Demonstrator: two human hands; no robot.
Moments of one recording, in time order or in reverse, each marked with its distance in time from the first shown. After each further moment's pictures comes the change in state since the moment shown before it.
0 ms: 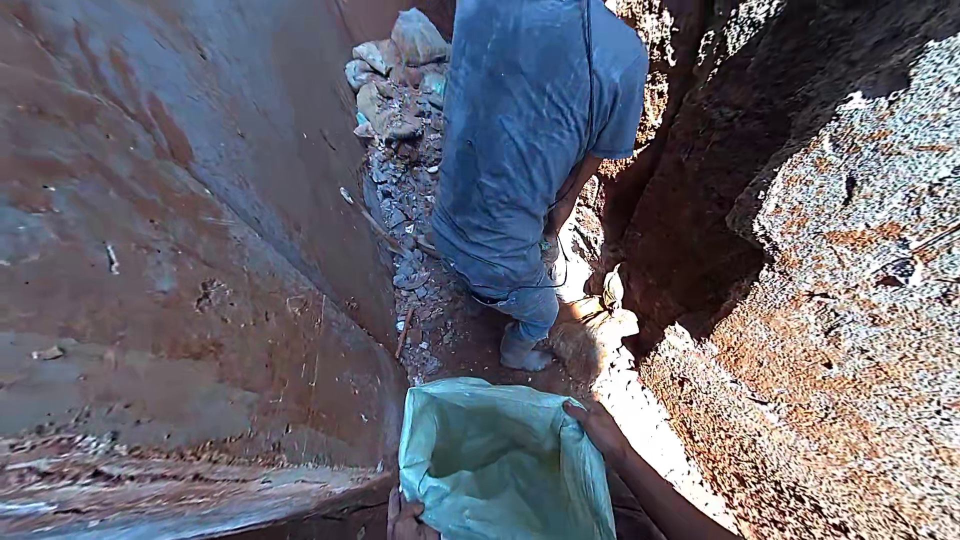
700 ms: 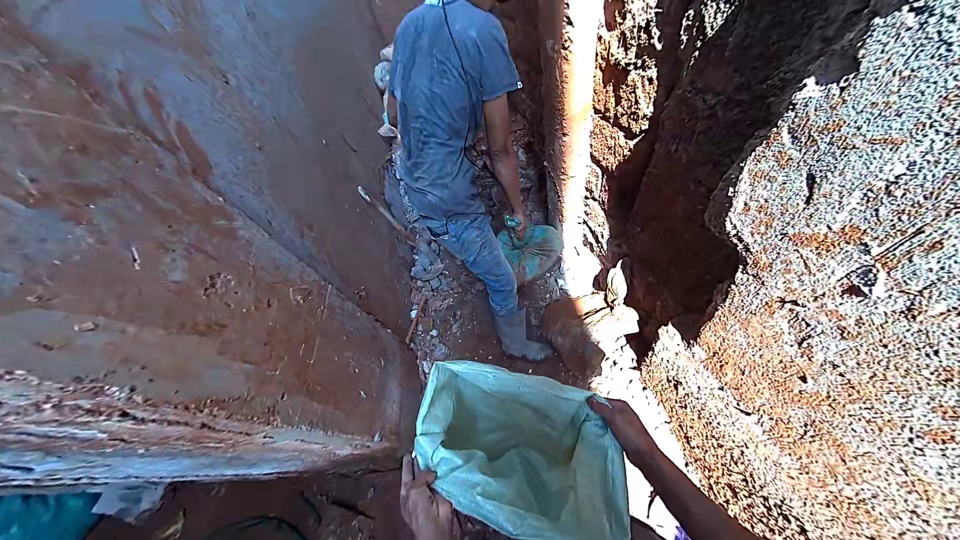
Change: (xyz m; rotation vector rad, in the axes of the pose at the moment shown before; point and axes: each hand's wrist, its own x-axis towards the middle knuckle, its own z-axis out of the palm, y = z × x) left_hand -0.125 -0.034 0.089 -0.041 0.062 0.121; right_hand -0.002 0.026 -0.155 0.054 -0.045 -0.005
